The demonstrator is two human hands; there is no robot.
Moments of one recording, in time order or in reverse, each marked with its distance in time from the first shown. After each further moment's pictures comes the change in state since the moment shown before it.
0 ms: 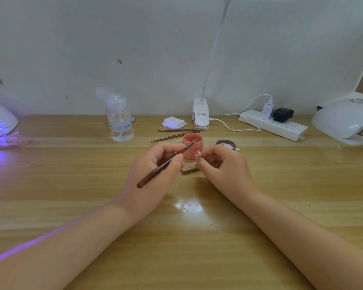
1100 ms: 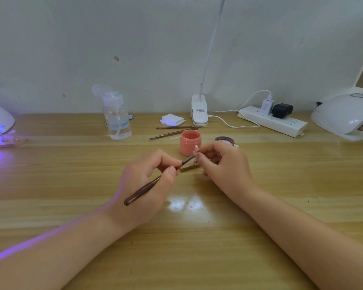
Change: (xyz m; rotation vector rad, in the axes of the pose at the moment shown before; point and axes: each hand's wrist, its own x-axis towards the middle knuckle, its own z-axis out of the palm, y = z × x) left_hand -0.014 0.004 -0.009 0.266 -0.042 0.210; right_hand -0.001 -0.002 -0.002 0.079 0.012 -0.007
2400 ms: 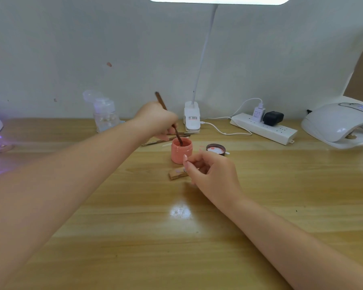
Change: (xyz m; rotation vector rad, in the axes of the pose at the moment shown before) left_hand 0.161 -0.015 0.019 0.101 -0.132 -0.684; right_hand 0.001 0.004 0.005 0.008 -0.003 0.008
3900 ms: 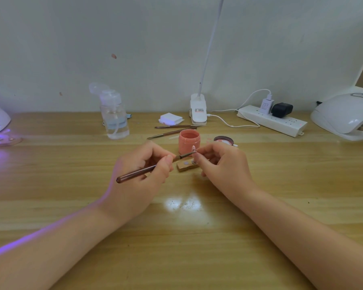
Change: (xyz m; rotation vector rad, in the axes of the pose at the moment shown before) left_hand -0.125 -0.091 0.004 -0.285 0.137 0.611; right_hand -0.001 -0.007 -0.005 -0.047 -0.015 0.024
